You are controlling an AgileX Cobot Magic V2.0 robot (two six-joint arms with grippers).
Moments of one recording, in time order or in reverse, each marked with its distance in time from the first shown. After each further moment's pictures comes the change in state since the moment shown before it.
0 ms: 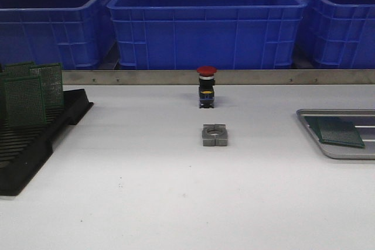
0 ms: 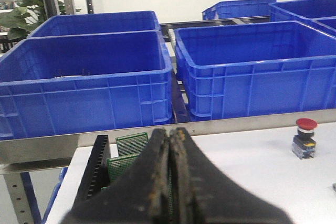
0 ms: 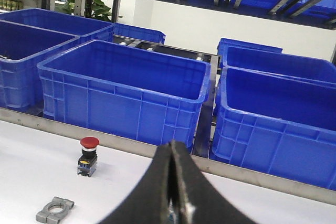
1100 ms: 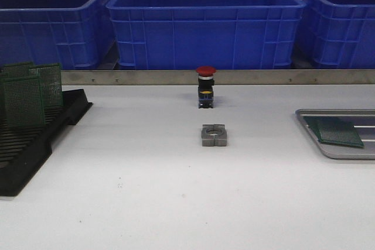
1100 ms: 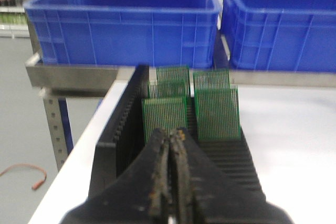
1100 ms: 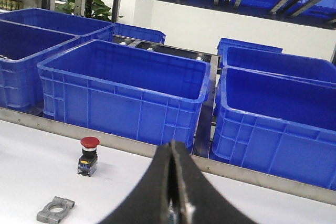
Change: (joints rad) left arm -0.001 -0.249 0.238 1.533 -0.010 -1.587; right arm 0.000 -0.001 0.002 0.001 0.005 0.000
